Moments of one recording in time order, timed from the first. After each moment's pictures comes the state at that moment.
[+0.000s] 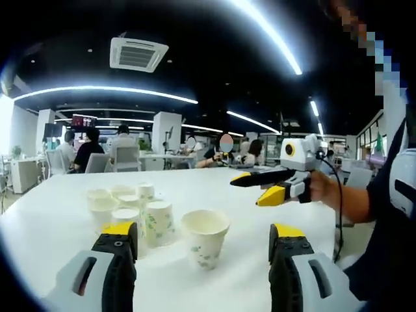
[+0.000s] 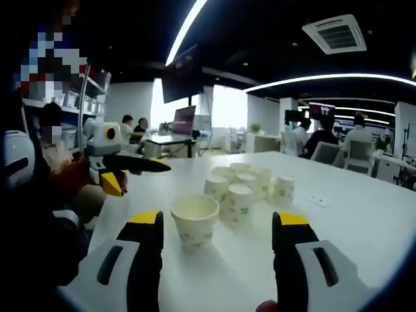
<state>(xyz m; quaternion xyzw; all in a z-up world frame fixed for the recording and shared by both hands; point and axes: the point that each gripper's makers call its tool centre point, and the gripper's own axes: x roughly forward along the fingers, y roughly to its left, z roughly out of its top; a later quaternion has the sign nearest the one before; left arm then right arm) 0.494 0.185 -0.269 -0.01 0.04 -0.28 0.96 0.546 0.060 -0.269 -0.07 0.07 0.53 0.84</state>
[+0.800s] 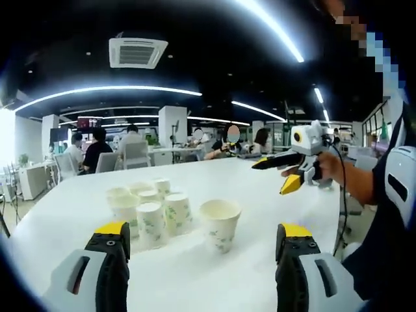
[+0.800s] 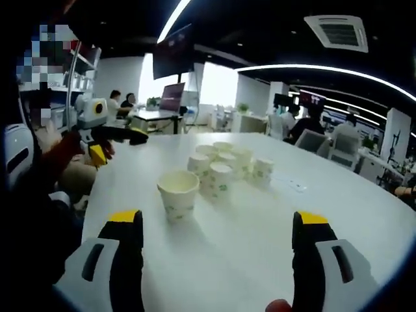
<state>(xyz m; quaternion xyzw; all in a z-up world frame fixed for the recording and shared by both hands) 0.477 0.221 -0.266 0.03 0.07 -0.25 0.96 0.559 0.015 -0.274 -0.13 0.12 0.48 0.86</state>
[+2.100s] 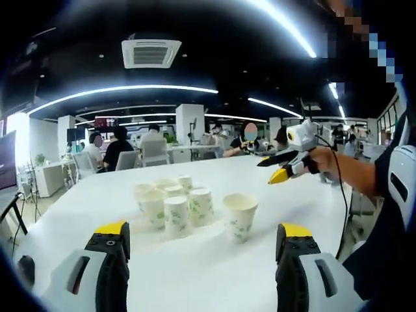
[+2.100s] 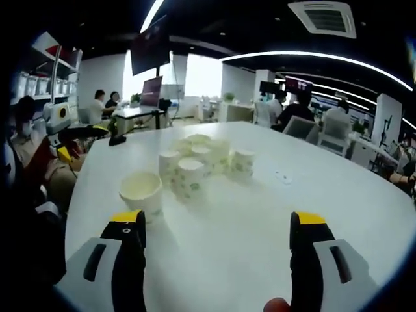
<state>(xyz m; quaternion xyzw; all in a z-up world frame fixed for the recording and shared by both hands) 0.456 0.261 -0.260 0.04 0.07 -0.19 0.98 0.607 0.026 -0.284 -0.13 0.16 0.45 0.87</state>
